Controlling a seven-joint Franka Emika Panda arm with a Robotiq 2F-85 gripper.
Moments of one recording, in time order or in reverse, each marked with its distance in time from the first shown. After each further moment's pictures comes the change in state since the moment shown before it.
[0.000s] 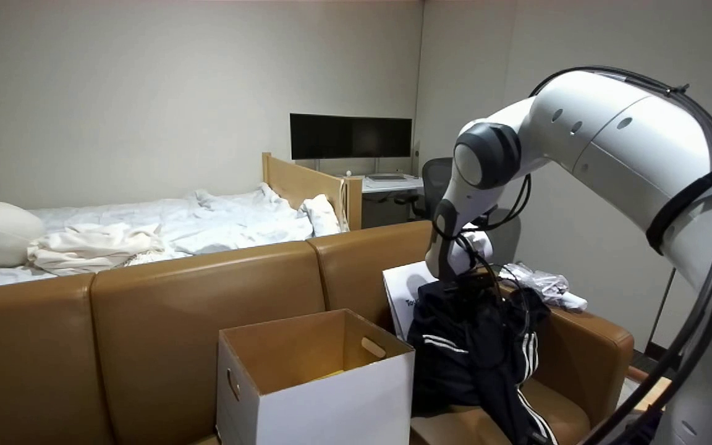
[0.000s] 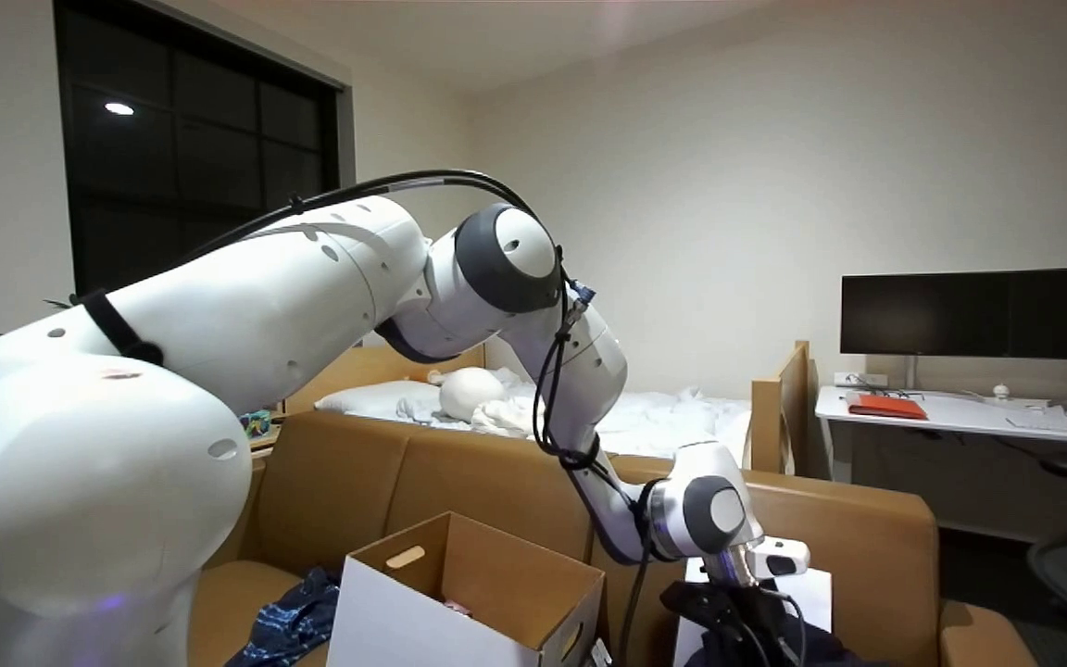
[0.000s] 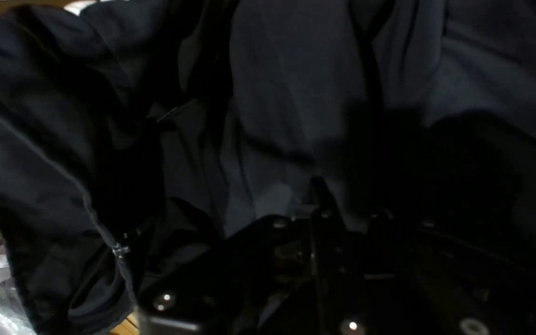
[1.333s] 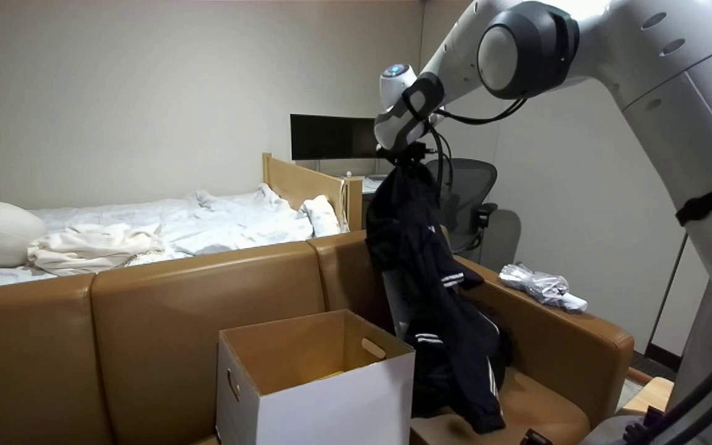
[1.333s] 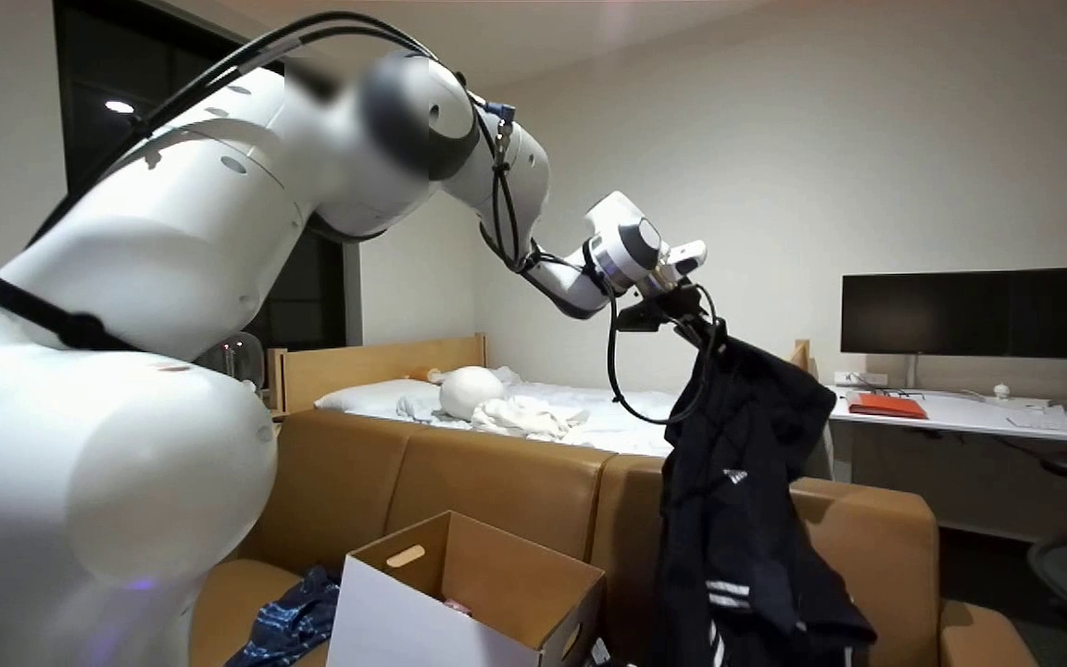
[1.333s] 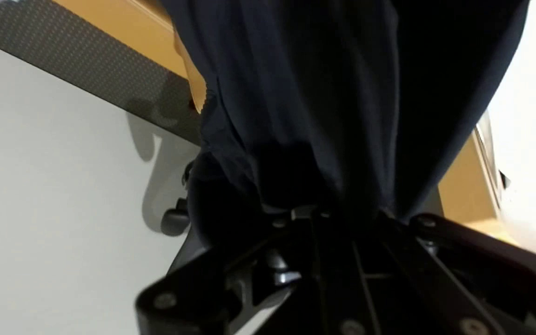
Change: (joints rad) arm 0.196 -0.430 -0.035 0.295 -0.296 -0.123 0.303
